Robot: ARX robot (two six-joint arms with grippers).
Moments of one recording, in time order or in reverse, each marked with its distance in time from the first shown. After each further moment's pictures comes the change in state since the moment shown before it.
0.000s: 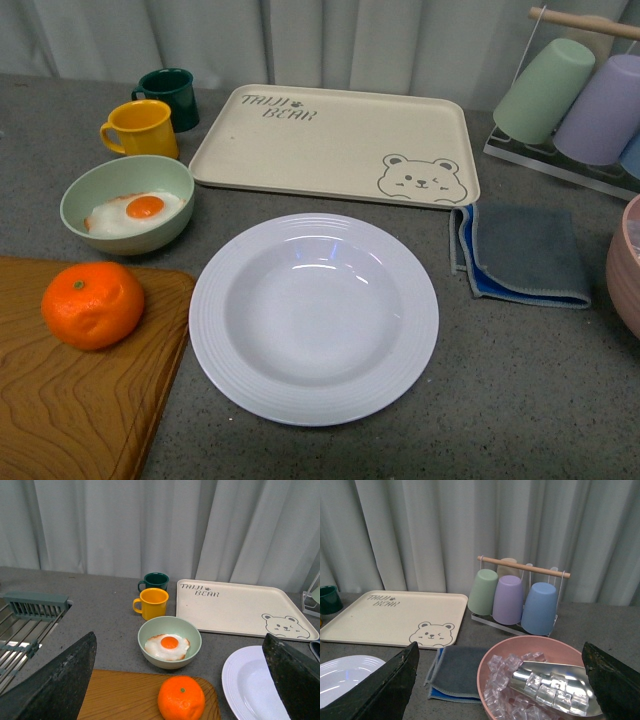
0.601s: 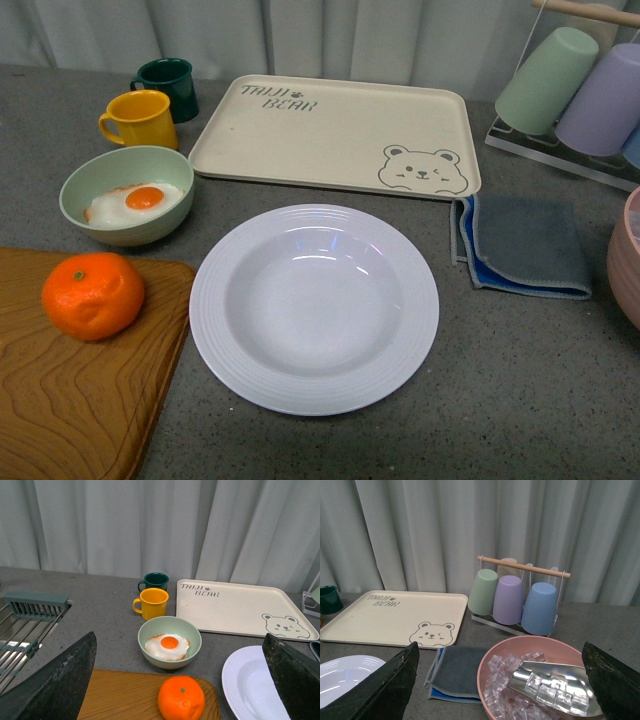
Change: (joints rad) left arm 0.000 0.000 0.000 0.000 0.000 0.000; right arm 0.000 0.000 0.000 0.000 0.000 0.000
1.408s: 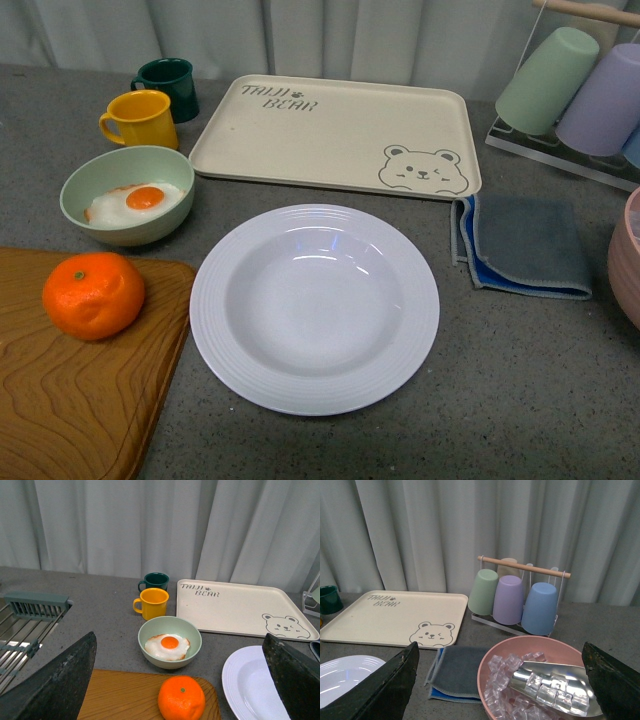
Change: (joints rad) left arm 0.000 0.000 0.000 0.000 0.000 0.000; right arm 0.000 0.000 0.000 0.000 0.000 0.000
